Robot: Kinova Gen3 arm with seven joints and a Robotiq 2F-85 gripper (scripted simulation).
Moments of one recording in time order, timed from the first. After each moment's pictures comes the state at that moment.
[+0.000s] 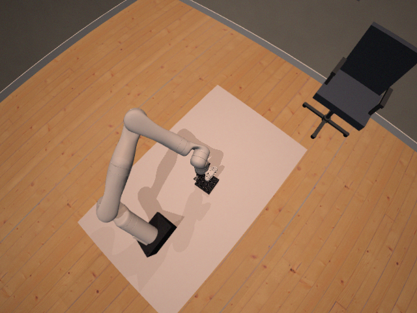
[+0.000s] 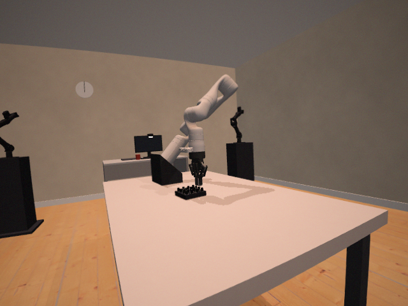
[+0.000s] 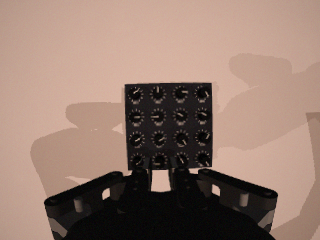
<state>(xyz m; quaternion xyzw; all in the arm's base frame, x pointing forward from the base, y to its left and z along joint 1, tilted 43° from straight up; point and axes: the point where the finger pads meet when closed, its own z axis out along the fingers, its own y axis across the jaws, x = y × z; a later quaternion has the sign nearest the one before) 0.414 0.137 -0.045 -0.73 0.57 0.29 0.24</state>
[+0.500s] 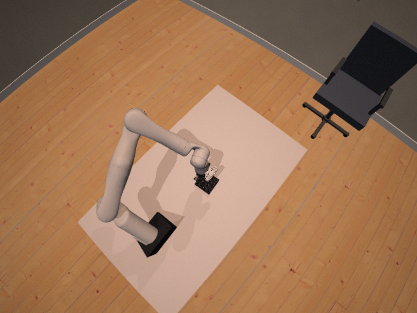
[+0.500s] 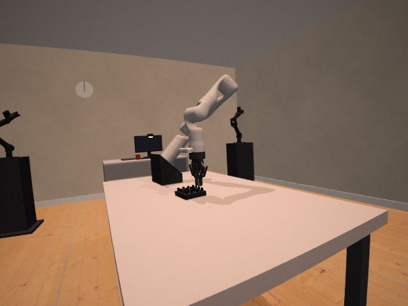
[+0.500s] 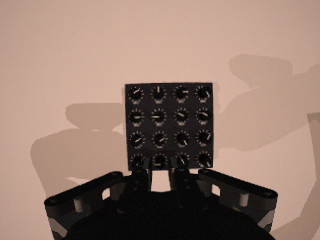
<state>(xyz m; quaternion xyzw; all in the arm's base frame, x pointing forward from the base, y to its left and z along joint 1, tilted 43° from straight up) 0.415 0.138 -0.046 -0.73 0.57 0.29 0.24</state>
